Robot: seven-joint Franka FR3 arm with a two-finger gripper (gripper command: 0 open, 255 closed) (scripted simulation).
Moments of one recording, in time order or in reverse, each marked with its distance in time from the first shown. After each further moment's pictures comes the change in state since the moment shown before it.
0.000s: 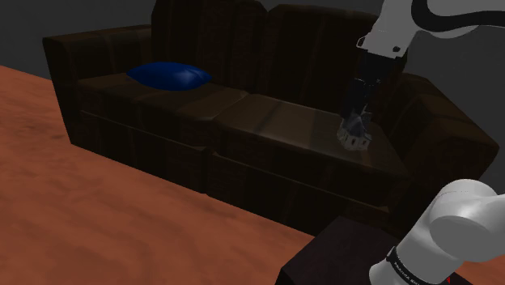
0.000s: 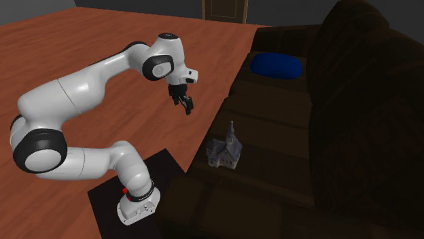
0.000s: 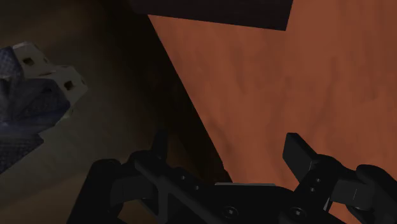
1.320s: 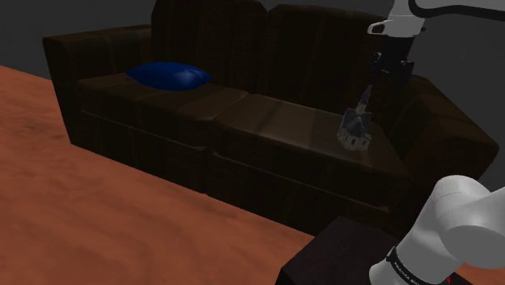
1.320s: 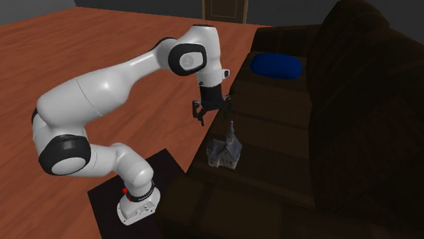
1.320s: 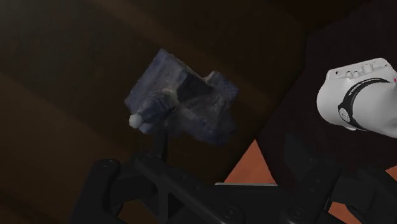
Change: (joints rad) arm 0.220 0.182 -0.420 0.318 -0.492 -0.168 -1.209
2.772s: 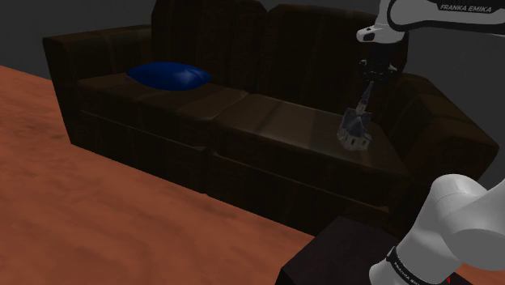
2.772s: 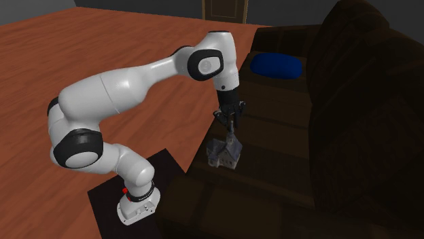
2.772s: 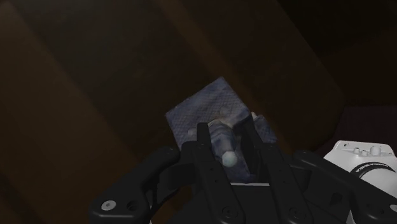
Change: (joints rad) arm 0.079 0.109 -0.128 0.046 -0.098 0.128 -0.359
